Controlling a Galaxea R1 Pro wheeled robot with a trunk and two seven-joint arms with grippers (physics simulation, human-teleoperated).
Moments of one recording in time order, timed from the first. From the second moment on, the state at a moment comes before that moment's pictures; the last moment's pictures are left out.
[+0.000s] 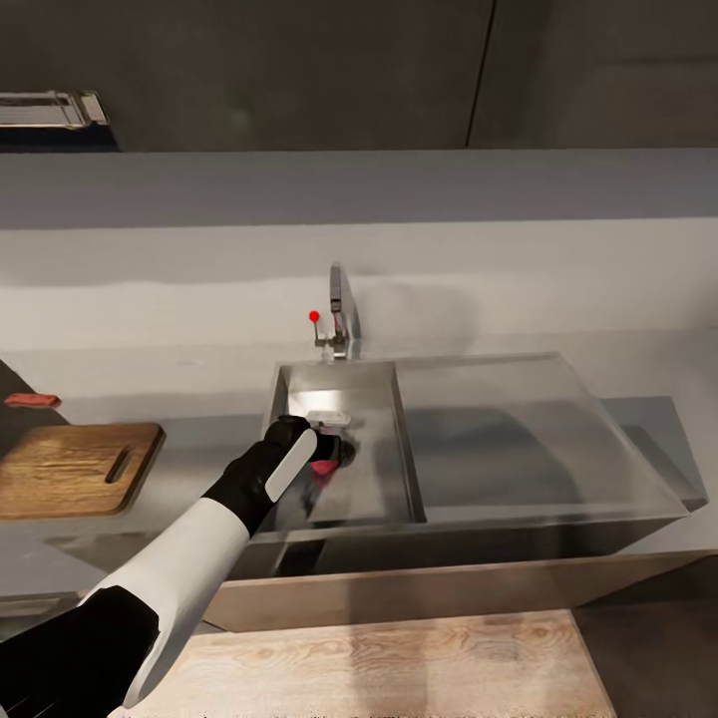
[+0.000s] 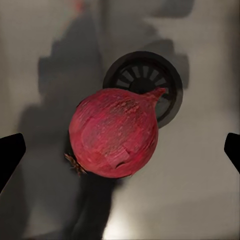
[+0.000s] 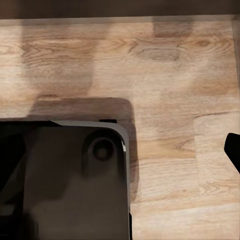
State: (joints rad) left arm -0.99 -0.13 -0.45 -0.78 0.58 0.81 0.40; right arm -0.03 0.01 -0.35 -0.10 0.36 -0.76 -0.08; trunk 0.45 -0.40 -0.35
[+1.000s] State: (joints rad) left arm -0.99 -0.13 -0.45 -0.77 0.58 0.81 0.40; right arm -0.03 0.01 -0.35 -0.10 0.36 -0.76 -0.08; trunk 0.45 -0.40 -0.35
